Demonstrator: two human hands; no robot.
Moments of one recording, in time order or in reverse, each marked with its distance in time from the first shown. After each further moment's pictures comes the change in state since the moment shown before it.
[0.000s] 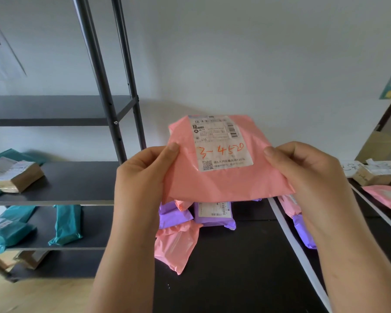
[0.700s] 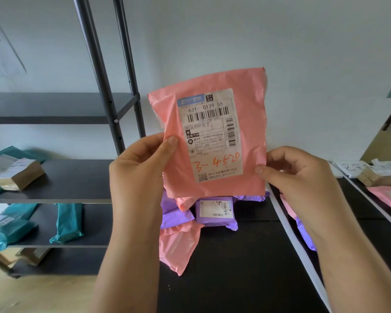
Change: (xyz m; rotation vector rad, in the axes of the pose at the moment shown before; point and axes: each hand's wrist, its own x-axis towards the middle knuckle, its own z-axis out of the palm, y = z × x) left_hand 0.011 0.002 0.006 -0.173 0.080 0.142; right_hand 0.014 0.018 0.008 -0.161 -0.060 0.034
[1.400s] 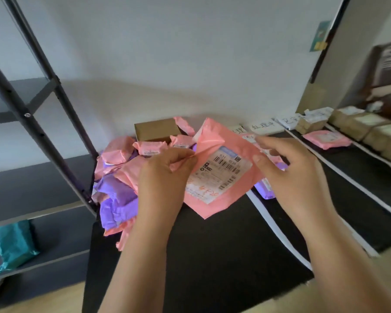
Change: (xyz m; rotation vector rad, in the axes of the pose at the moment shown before) left_hand -0.038 -0.070 0.064 0.492 -0.504 0.001; right_hand -0.045 0.047 -0.049 -0.406 0.262 -0.019
